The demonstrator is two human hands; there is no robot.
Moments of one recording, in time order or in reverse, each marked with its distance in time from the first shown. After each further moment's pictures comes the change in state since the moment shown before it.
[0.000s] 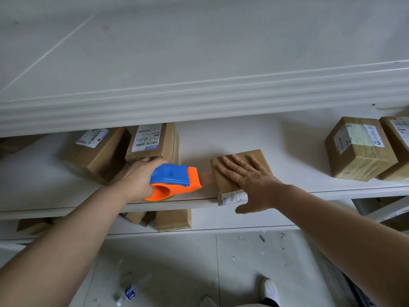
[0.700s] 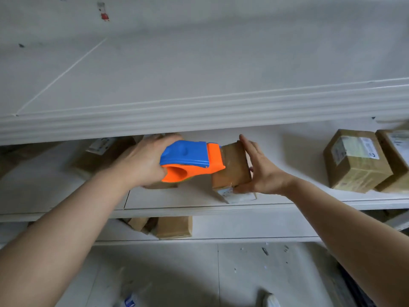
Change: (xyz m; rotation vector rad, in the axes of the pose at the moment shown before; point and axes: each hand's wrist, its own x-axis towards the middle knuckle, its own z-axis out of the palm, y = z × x) left_hand -0.011 0.056 -0.064 -0.009 0.201 0.167; right_hand -0.002 0.019 -0.043 0.885 0.242 0.095
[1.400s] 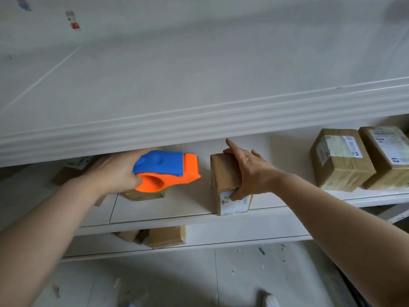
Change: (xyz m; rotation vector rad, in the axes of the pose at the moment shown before) left_hand 0.023 -0.012 -0.001 0.064 -0.123 -0.091; right_hand 0.004 0.009 -0.033 -0.449 -0.073 0.063
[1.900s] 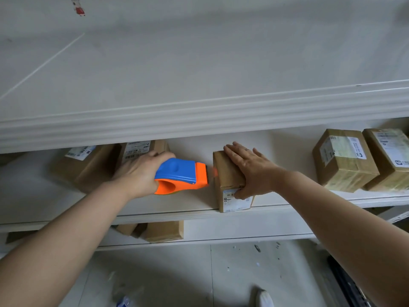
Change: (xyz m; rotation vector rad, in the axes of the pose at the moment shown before) left_hand 0.007 0.009 0.040 0.101 -0.049 0.024; right_hand 0.002 -0.005 0.002 -0.251 -0.084 -0.053
